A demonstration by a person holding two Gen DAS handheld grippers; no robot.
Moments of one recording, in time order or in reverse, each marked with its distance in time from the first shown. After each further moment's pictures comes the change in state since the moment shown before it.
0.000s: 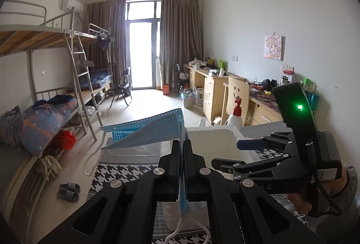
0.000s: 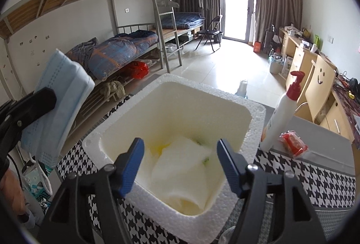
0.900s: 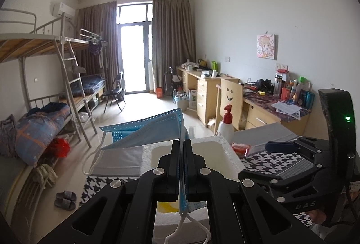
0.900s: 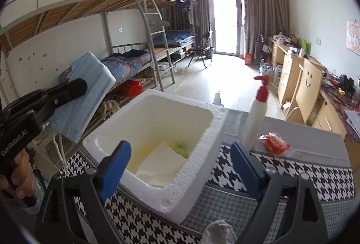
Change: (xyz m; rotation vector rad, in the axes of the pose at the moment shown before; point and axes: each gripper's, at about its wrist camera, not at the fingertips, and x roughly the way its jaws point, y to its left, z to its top) left arm 0.021 -0.022 0.011 0.042 -0.013 -0.041; right arm -0.045 -0.029 -0.021 0.059 -0.125 -0.028
